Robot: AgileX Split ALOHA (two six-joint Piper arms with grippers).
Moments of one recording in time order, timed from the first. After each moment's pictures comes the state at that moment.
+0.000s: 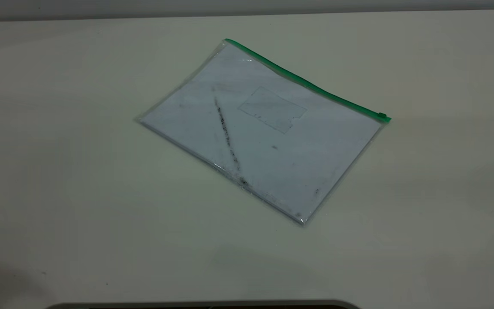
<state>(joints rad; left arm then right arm) -0.21 0.86 -0.67 -0.12 1.16 0.08 0.14 0.47 -0.48 0.03 1.10 0.02</state>
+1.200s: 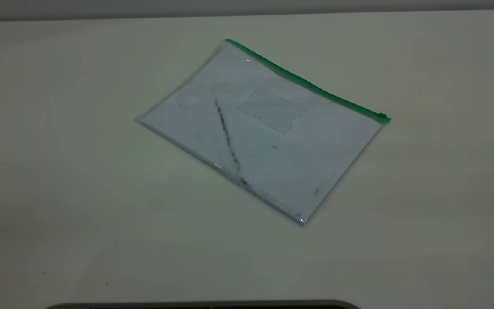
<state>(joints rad) -0.12 -0.02 -0.49 -0.04 1.14 0.01 0.06 0.00 -0.48 0.03 1.12 0.03</state>
